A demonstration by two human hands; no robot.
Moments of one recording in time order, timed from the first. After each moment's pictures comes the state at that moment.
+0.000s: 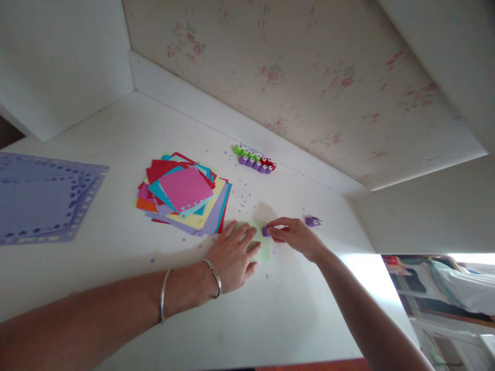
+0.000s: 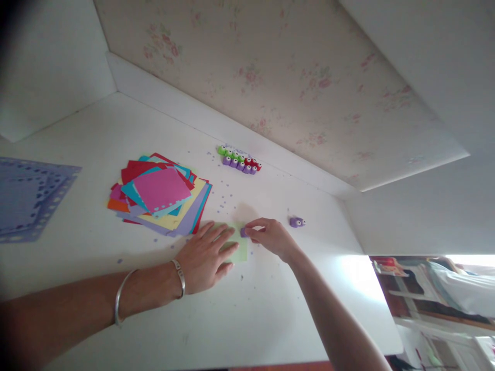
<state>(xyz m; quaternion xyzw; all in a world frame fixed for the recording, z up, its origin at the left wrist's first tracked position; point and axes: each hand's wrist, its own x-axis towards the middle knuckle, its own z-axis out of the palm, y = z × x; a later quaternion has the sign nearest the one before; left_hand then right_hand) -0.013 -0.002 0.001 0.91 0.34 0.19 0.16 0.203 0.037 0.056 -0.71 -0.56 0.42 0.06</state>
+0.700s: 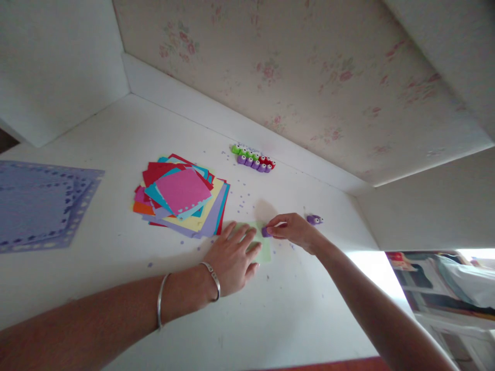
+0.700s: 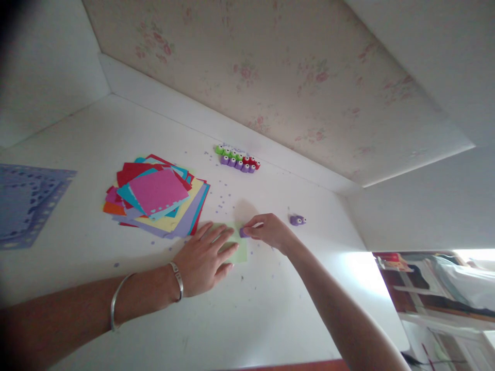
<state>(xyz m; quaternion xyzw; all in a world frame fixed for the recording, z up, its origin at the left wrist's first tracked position) -0.012 -0.001 0.002 0.91 0.34 0.19 0.16 0.210 0.052 0.052 -0.69 -0.56 0.46 0.05</state>
